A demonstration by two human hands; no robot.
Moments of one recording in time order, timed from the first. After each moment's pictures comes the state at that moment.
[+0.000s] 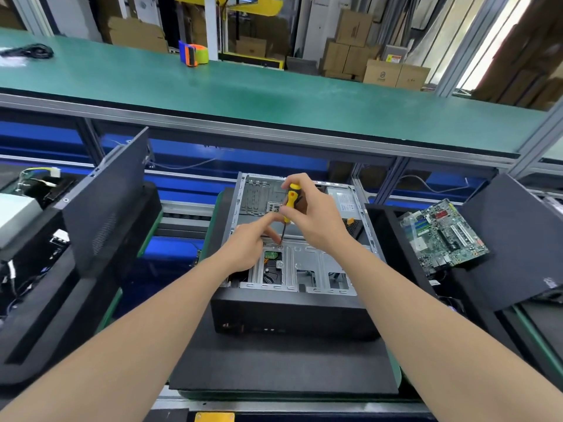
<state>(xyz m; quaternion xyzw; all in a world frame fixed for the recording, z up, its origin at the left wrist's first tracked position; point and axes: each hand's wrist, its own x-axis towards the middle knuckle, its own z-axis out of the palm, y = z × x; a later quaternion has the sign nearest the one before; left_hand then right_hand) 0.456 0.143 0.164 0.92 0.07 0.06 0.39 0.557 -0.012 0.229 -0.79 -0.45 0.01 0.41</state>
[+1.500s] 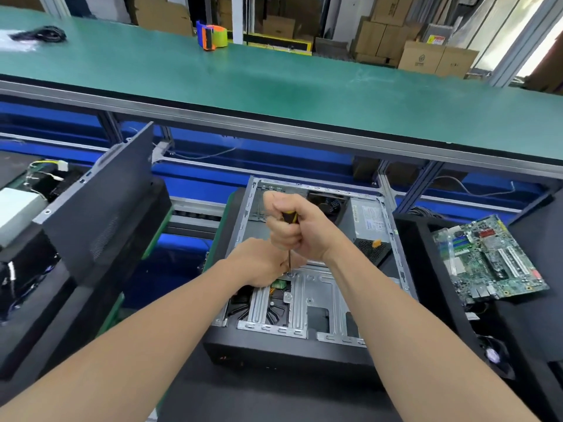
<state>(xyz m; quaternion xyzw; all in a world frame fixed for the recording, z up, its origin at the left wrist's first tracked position) 0.514 0.160 0.146 0.99 0.02 -0.09 0.06 0.604 0.061 0.213 -0.42 -0.39 0.56 0.60</state>
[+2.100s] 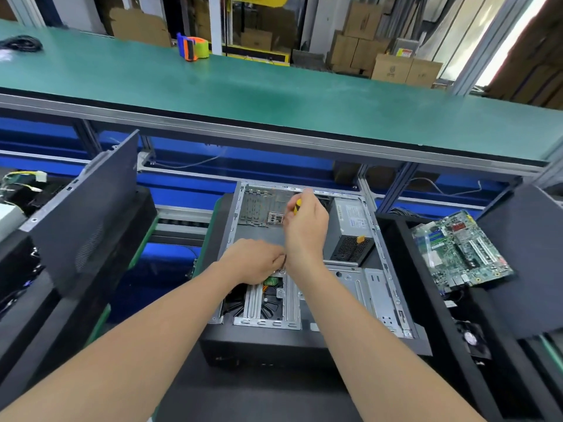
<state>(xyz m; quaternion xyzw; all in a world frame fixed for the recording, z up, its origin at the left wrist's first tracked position) 0.510 0.156 0.153 0.99 0.03 -0.07 0.08 0.545 0.057 0.223 -0.65 -0.08 0.07 0.75</state>
